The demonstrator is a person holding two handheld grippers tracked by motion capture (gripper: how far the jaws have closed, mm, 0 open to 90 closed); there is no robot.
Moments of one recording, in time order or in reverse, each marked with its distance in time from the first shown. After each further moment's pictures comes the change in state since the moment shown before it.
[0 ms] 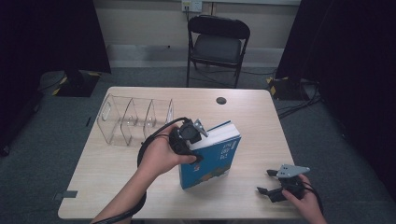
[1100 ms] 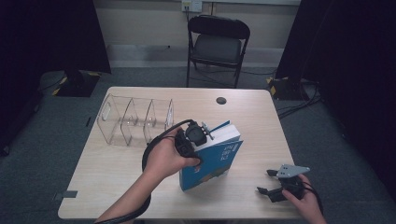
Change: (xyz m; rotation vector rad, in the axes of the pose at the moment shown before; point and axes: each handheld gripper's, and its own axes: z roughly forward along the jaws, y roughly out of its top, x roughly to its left) left arm -0.010 0.011 0.001 0.102 0.016 -0.022; right arm 0.000 0.000 0.000 0.000 0.000 0.001
